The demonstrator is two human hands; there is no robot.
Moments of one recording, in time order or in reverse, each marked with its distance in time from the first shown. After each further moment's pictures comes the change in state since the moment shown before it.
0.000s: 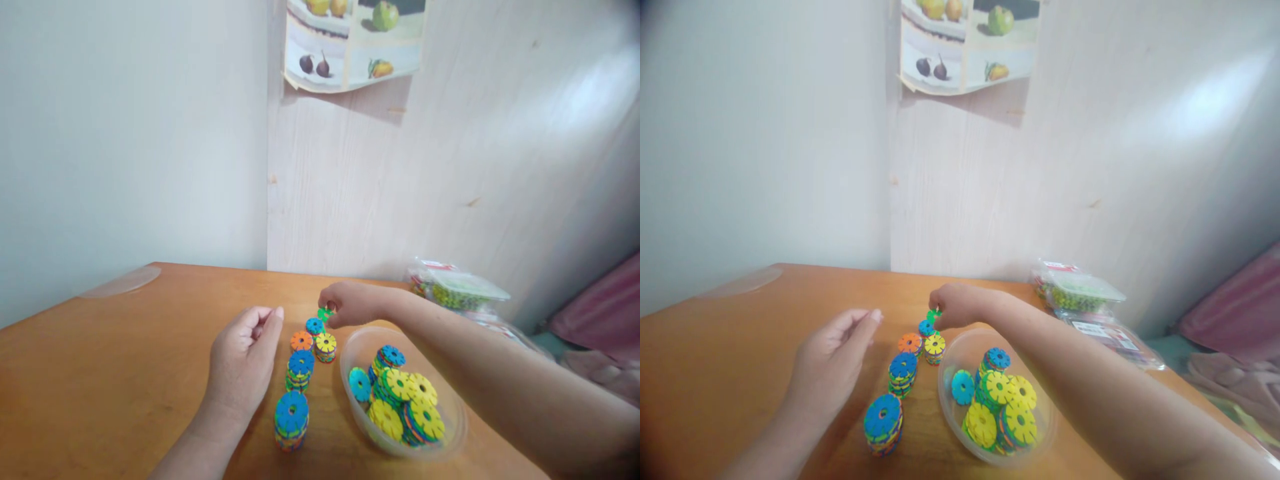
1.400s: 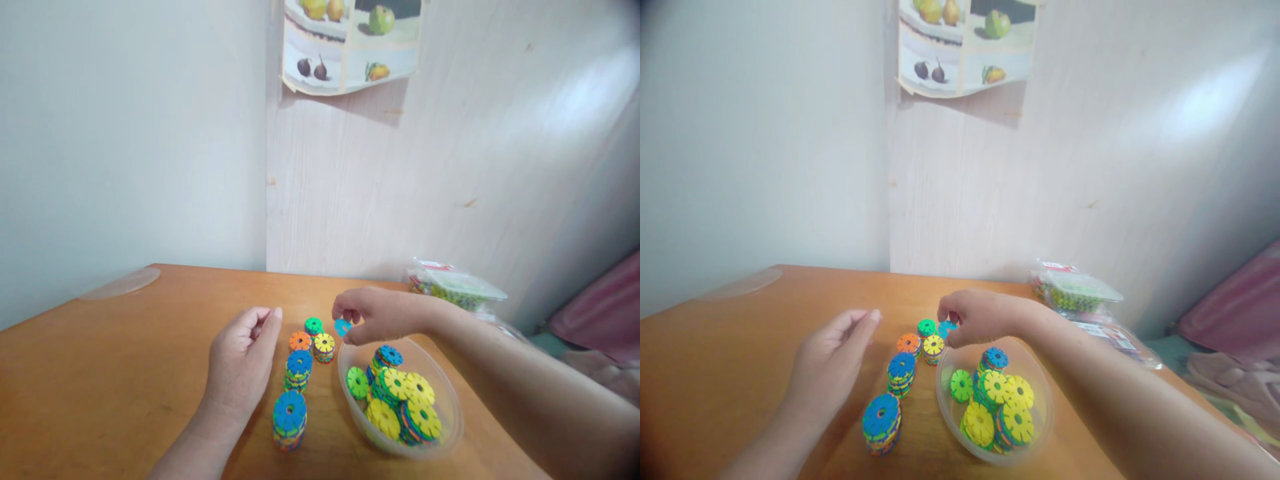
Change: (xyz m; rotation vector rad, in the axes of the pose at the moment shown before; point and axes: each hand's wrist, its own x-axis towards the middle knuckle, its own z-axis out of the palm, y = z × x) left_hand 0.001 0.000 0.000 0.009 0.004 0.009; right_hand -0.059 -0.010 -0.015 0.135 0.011 -0.033
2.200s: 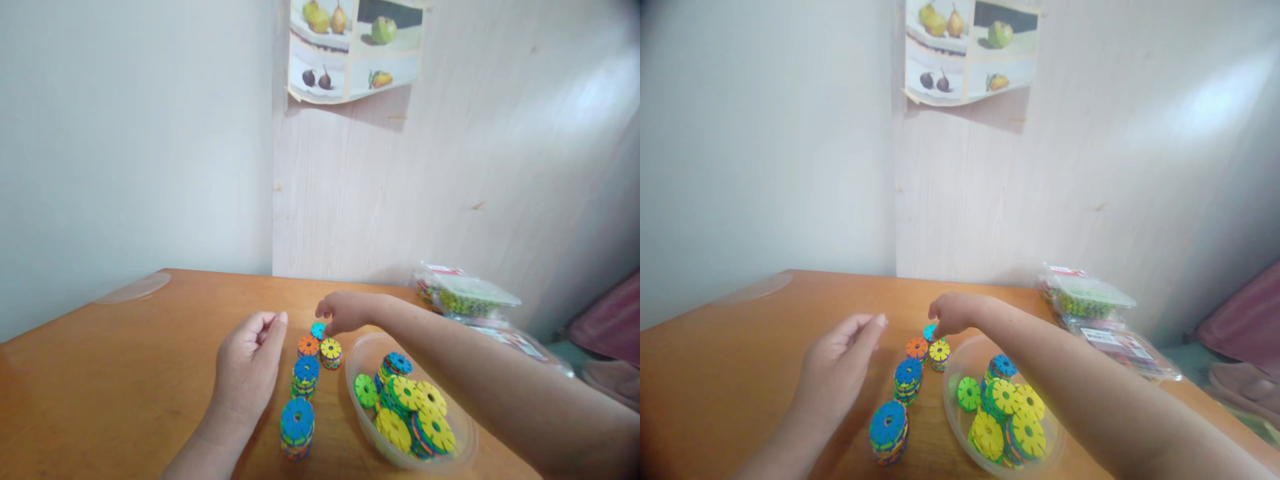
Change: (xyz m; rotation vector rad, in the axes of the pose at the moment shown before) left_hand 0.000 -0.004 0.001 -0.006 0.010 -0.009; right_hand 0.083 0.014 0.025 -0.156 -0.116 0.057
